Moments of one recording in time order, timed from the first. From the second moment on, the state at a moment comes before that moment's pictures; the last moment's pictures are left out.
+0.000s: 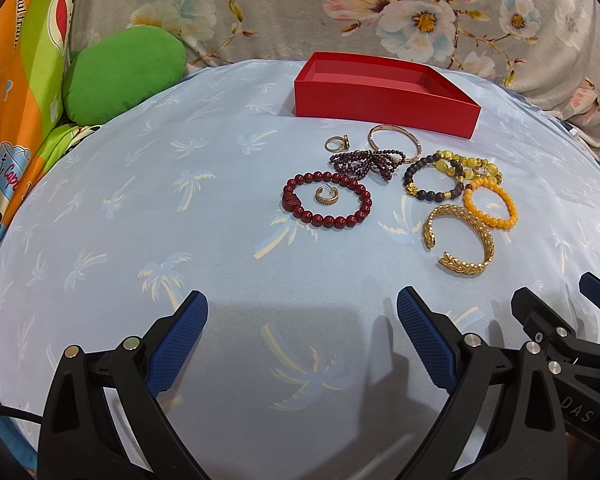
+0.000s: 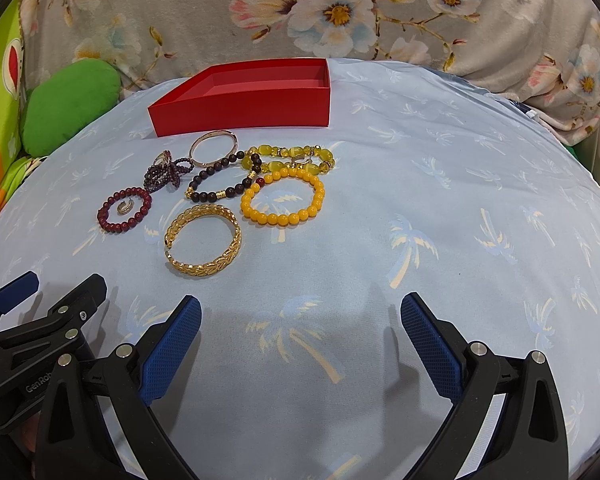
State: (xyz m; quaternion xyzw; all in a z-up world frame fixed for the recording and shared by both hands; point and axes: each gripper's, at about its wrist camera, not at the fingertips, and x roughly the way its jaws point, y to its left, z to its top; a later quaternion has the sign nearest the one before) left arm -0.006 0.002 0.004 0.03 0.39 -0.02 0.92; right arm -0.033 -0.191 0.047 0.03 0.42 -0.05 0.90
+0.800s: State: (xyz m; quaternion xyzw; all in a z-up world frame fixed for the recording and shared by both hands) left arm 0.022 0.029 0.032 0.00 0.40 -0.01 0.92; right arm -0.007 -0.188 0.055 0.06 0.45 -0.02 0.89
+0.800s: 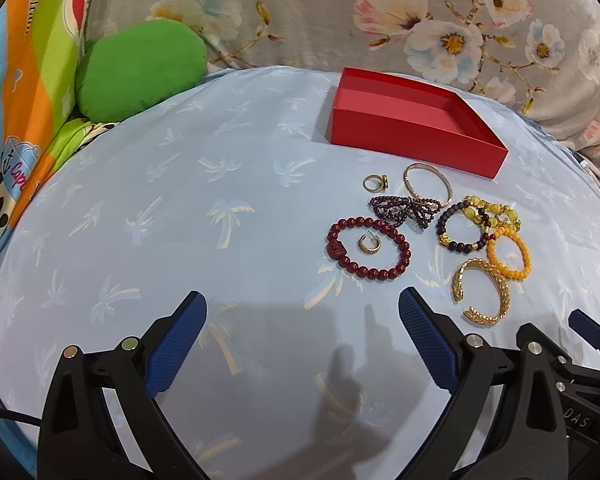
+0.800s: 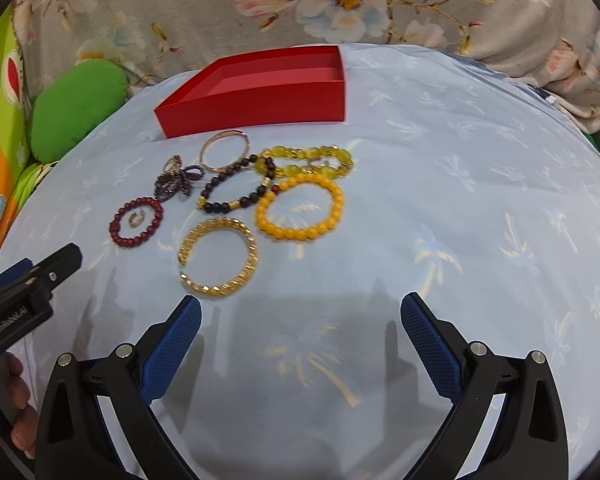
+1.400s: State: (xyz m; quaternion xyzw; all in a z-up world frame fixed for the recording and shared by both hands) left arm 0.040 0.055 0.030 0.00 0.40 0.00 0.92; right arm 0.034 -0.134 0.040 0.04 0.47 0.01 0.88
